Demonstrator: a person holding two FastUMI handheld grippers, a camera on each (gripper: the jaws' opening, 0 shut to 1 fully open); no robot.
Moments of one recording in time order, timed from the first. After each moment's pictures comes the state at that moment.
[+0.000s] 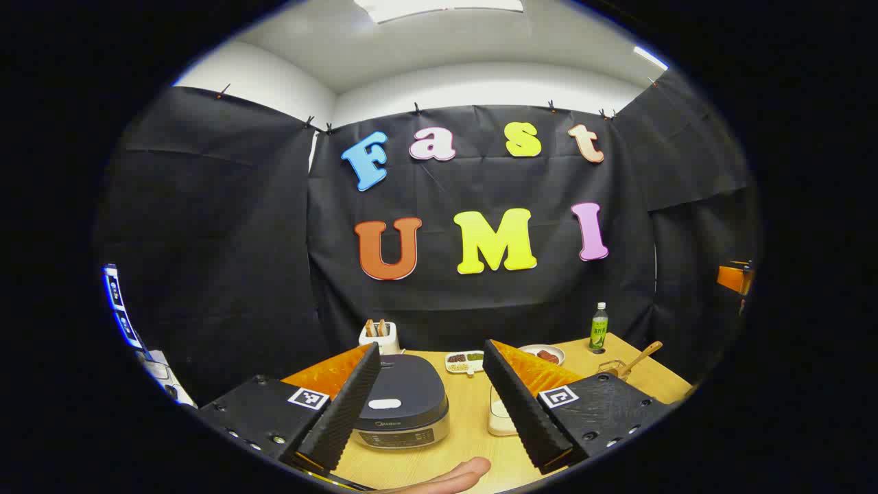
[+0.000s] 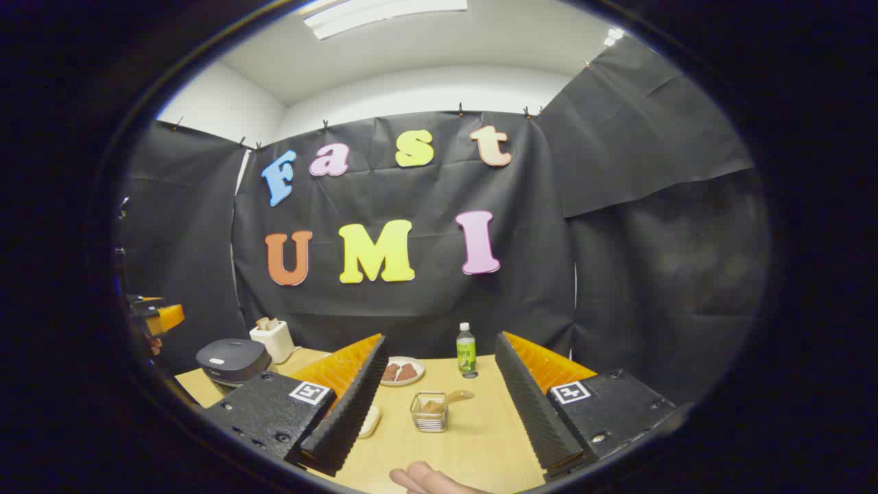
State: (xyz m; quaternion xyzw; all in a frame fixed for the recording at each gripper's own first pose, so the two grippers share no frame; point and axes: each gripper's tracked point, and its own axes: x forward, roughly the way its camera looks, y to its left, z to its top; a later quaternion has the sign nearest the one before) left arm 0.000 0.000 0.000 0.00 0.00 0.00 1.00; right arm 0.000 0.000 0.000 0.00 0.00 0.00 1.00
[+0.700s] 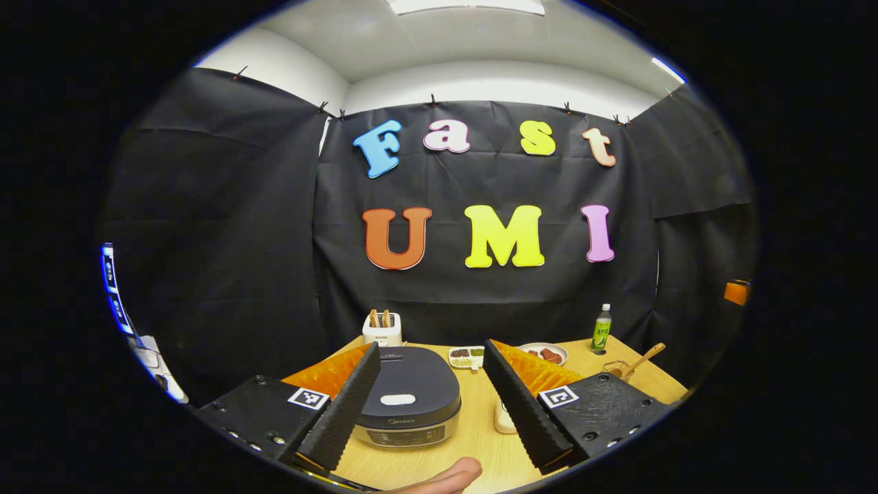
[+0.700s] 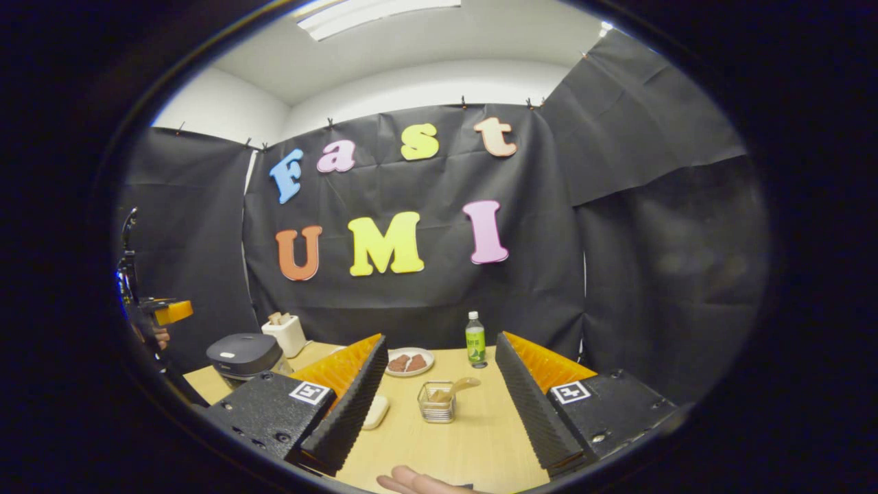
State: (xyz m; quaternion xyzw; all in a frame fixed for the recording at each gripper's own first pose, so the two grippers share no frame) left arm 0.016 0.031 -0.026 -0.04 0.02 0.00 1.00; right arm -0.006 -0.006 -0.016 0.01 0.01 0.02 1.00
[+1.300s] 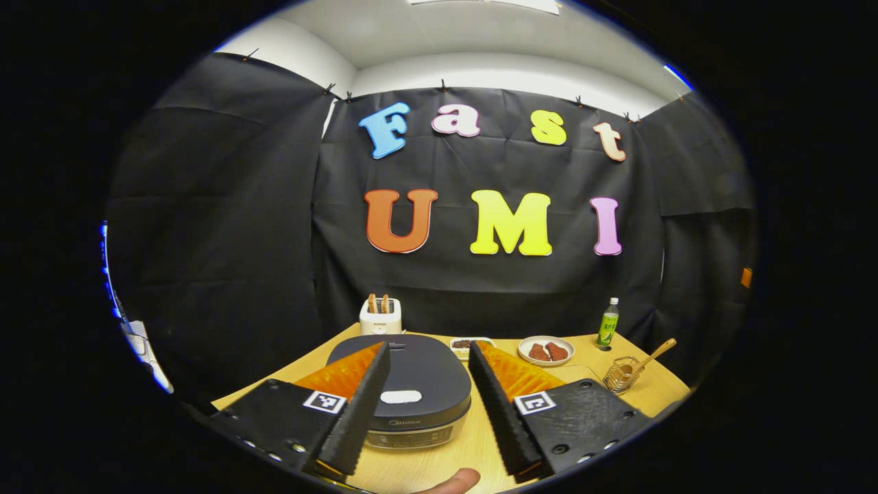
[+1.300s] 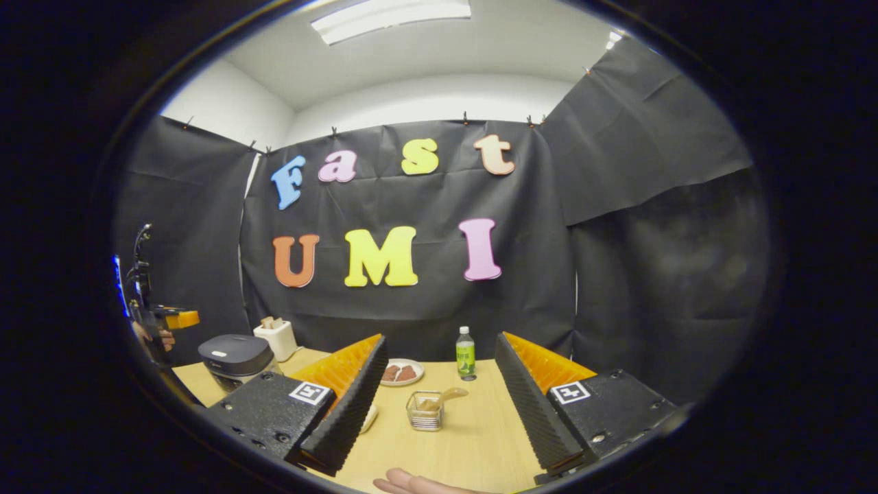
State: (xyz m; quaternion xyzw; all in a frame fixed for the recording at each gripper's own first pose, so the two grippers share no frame) left arm 0.053 0.039 -0.067 -0.05 0.04 -0.01 1.00; right arm -0.018 -0.008 -0.007 -0.01 -0.02 0.02 1.00
